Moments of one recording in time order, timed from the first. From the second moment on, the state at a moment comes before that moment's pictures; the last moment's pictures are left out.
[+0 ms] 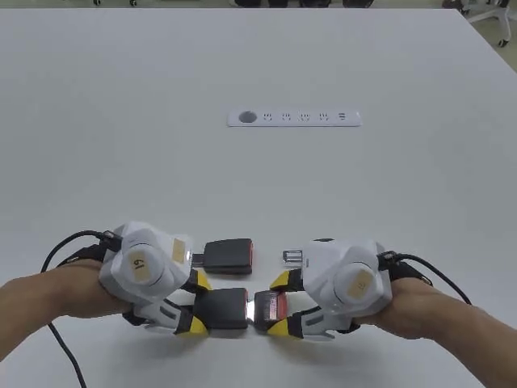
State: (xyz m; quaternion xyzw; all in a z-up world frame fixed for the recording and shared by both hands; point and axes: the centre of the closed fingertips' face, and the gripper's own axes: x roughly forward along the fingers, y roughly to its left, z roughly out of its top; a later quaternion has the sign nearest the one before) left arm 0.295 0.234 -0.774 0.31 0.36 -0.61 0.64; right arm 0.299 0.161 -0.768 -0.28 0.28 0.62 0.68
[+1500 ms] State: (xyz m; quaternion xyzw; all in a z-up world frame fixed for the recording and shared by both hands) left arm 0.298 0.237 -0.772 0.33 0.36 -0.60 0.63; right arm 0.297 0.159 -0.761 -0.31 0.25 0.64 0.66
